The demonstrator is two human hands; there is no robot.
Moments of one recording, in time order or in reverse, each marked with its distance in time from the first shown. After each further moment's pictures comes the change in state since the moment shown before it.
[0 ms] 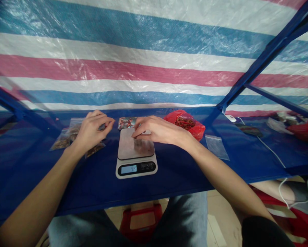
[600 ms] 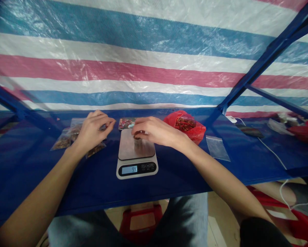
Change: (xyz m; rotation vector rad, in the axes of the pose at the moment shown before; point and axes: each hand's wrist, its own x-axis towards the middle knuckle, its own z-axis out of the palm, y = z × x) left_hand 0.001 0.001 -0.001 0.004 0.001 0.011; right_hand 0.005 0.001 0.010 -0.042 0.044 0.016
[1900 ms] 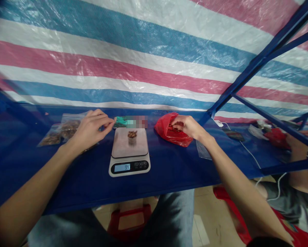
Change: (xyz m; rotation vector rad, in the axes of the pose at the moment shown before) left_hand 0.003 0.014 0.005 -0.018 0.025 0.069; right_hand -0.131 0.103 -0.043 -0.125 0.213 0.439
